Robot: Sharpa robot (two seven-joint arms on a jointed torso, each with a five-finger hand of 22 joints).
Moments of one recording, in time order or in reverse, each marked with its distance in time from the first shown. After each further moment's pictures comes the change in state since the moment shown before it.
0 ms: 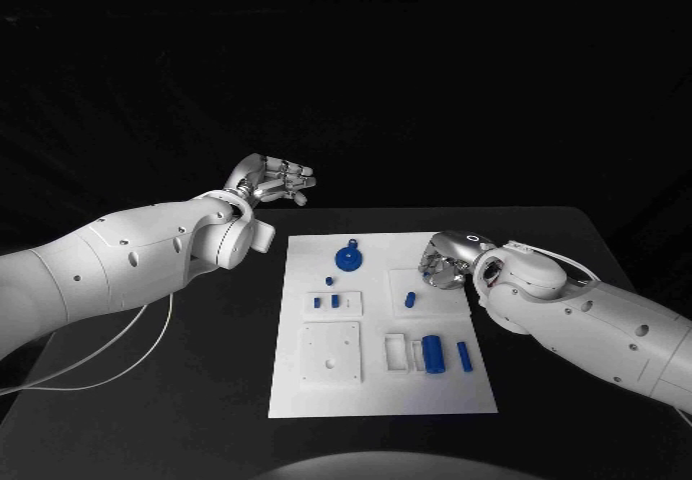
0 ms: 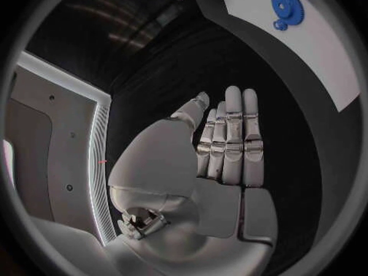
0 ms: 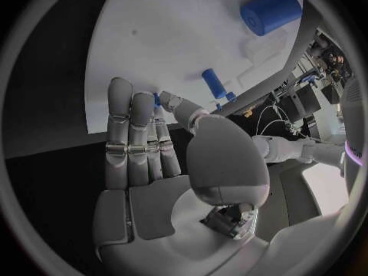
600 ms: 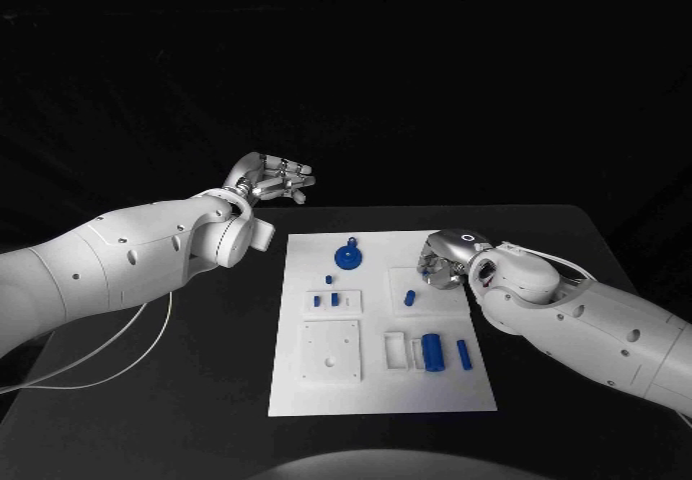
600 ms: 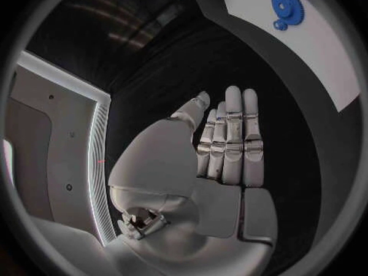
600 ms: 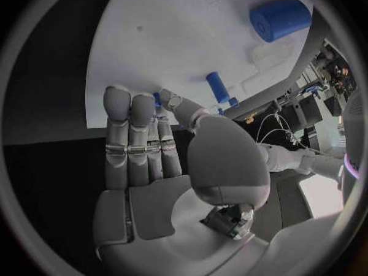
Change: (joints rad) left arm 0.000 -0.001 0.000 0.000 0.004 0.001 -0.002; left_hand 0.000 0.000 -0.001 -0.017 0.000 -0.003 0.004 0.000 0.001 0.000 0.000 0.000 0.000 0.000 0.000 -0.005 0.006 0.000 0.000 0.000 0.000 0.027; right arm -0.008 0.010 -0.004 0.012 -0.101 -0.009 -0.036; right_hand 0.029 0.038 0.079 -0.057 -0.124 0.085 -0.020 -0.002 0.038 0.094 -0.023 -0.006 0.007 0.019 -0.025 0.004 0.020 -0.025 0.001 -0.023 0.135 0.136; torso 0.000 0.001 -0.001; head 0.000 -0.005
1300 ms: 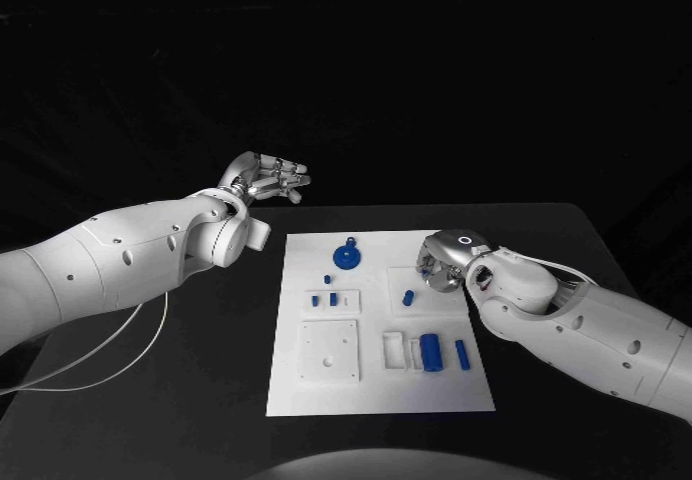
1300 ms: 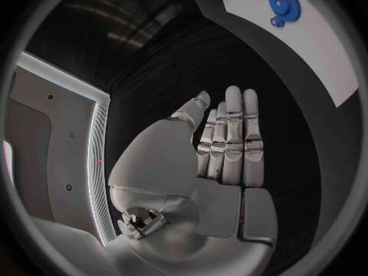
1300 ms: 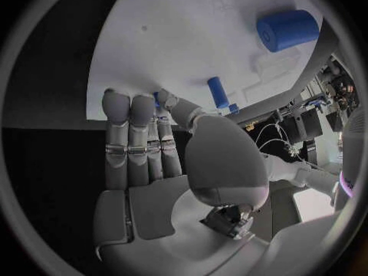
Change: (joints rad) left arm 0.000 -0.003 0.000 -0.005 0.001 0.000 -0.002; left_hand 0.000 0.000 -0.003 -0.009 0.000 -0.006 0.001 0.000 0.000 -0.004 0.004 0.000 0.000 0.000 0.000 0.000 0.002 0.000 -0.004 0.004 0.000 0.015; right arm -0.014 -0.025 -0.005 0.061 -0.091 -0.037 -0.054; right_hand 0.030 0.011 -0.009 0.026 -0.032 0.000 0.000 -0.003 0.022 0.003 0.003 0.002 -0.005 0.008 -0.004 -0.012 0.028 0.001 0.000 -0.007 0.015 0.052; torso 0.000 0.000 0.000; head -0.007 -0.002
